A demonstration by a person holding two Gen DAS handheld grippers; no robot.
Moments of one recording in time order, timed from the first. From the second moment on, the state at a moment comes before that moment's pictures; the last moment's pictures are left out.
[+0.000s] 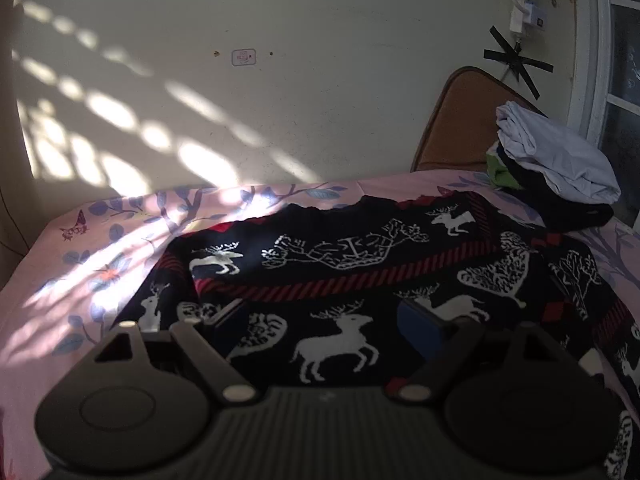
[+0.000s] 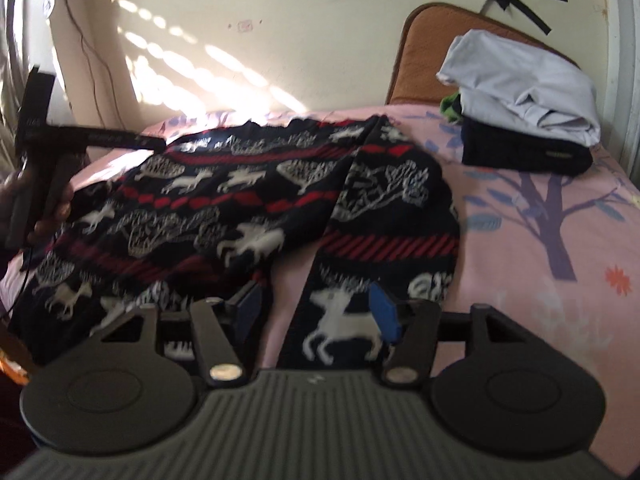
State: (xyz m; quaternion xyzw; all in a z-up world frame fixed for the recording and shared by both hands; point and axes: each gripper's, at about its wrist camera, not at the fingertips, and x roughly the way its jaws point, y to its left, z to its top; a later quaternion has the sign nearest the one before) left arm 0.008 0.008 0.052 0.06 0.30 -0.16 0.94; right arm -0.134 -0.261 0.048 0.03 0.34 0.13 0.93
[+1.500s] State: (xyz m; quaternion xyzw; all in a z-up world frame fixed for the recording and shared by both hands) left arm -0.021 0.057 0.036 0.02 0.31 -0.14 0.94; right arm -0.133 -0.281 0.042 0.12 0.35 0.12 0.92
